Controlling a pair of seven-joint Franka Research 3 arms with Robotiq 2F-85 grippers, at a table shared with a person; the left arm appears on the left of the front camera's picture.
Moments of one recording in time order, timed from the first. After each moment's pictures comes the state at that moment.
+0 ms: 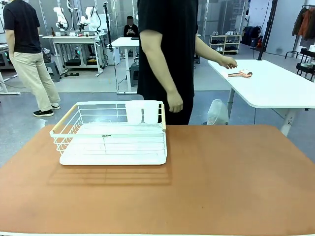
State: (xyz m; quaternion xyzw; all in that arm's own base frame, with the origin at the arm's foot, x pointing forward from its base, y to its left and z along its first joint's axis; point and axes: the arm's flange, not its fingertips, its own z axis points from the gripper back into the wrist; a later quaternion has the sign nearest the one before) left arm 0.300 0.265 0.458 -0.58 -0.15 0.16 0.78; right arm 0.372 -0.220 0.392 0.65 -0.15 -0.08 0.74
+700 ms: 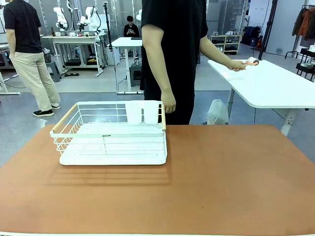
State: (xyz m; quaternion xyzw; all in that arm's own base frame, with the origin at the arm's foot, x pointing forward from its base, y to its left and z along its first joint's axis) left arm 0.300 0.265 0.458 -0.58 -0.15 0.16 0.78; right arm 0.372 -0.220 0.392 0.65 -0.15 -0.08 0.74
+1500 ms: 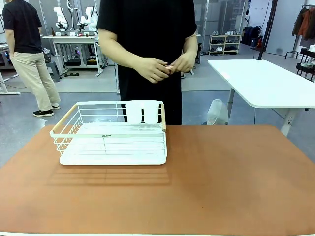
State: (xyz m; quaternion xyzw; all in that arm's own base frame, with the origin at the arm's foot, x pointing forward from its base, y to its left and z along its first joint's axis) left arm 0.300 0.265 0.458 -0.58 -0.15 0.16 0.78; right arm 0.372 -0.220 0.392 0.65 -0.15 -0.08 0.74
